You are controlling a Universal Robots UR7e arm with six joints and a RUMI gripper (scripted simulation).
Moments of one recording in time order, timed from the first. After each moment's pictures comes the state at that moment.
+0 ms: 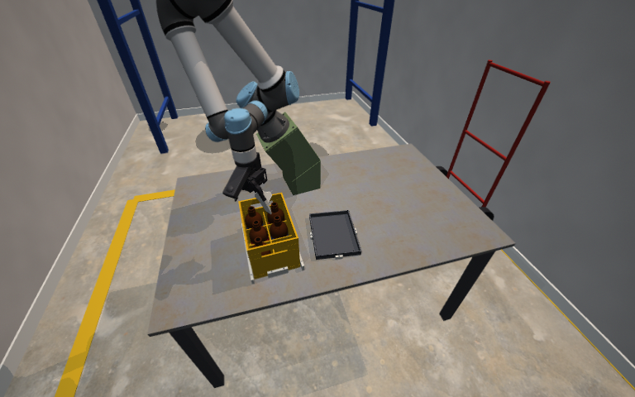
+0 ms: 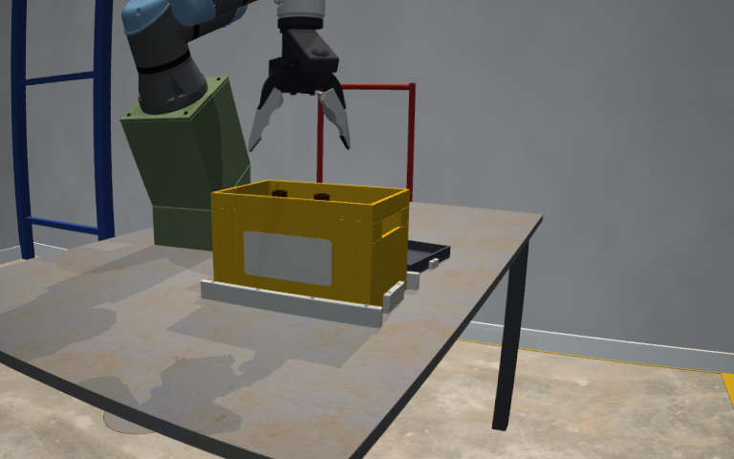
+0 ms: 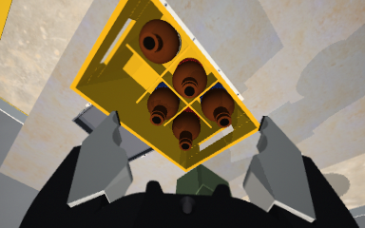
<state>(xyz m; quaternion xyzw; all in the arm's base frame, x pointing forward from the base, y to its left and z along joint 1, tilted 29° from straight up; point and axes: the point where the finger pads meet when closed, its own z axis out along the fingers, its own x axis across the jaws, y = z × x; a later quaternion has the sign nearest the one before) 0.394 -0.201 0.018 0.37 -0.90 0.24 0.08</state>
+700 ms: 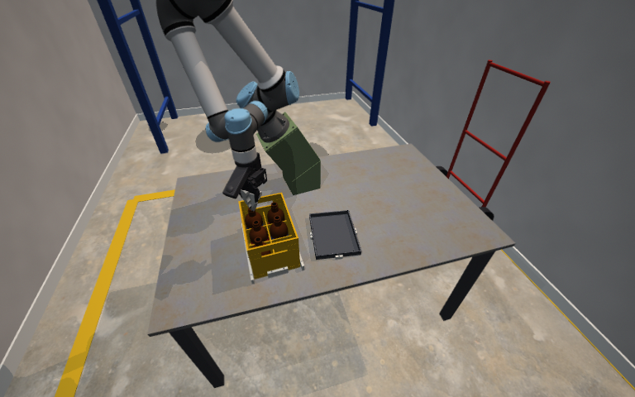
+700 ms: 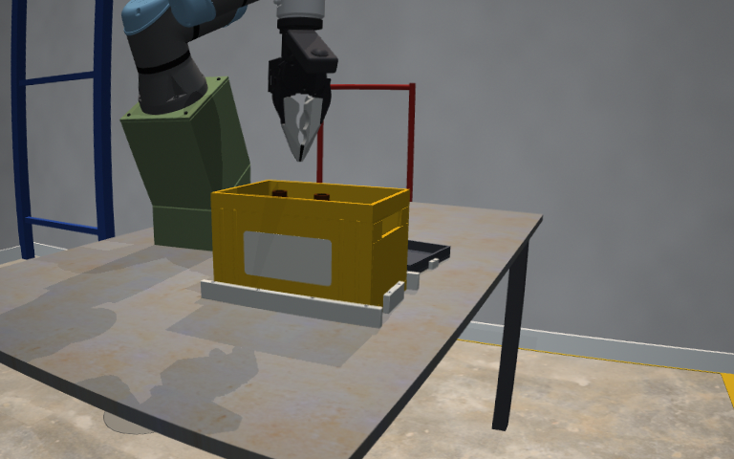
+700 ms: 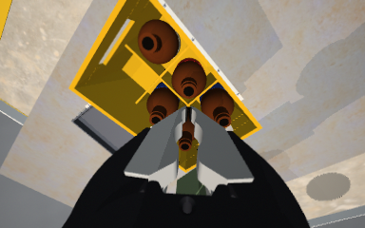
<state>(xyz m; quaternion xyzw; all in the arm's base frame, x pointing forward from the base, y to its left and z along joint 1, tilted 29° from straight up) 0.393 -0.202 0.018 0.37 -0.90 0.24 0.08</state>
